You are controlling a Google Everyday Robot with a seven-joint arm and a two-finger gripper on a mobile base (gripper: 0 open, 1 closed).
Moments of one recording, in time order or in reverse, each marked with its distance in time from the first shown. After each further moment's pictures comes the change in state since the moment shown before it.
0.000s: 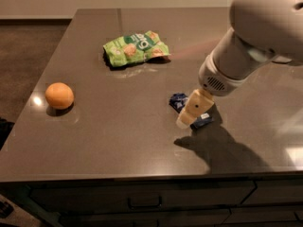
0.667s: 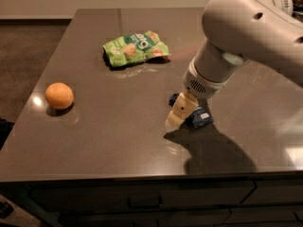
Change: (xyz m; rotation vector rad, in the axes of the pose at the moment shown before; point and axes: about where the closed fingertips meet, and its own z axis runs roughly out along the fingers) arm -0.015 0.010 0.031 -0.020 0.061 0.048
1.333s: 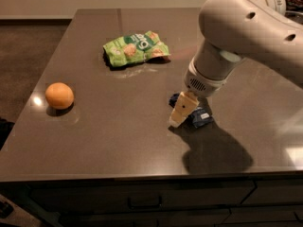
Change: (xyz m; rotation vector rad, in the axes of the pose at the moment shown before) arm 0.004 -0.011 0.007 0.002 0.043 0.027
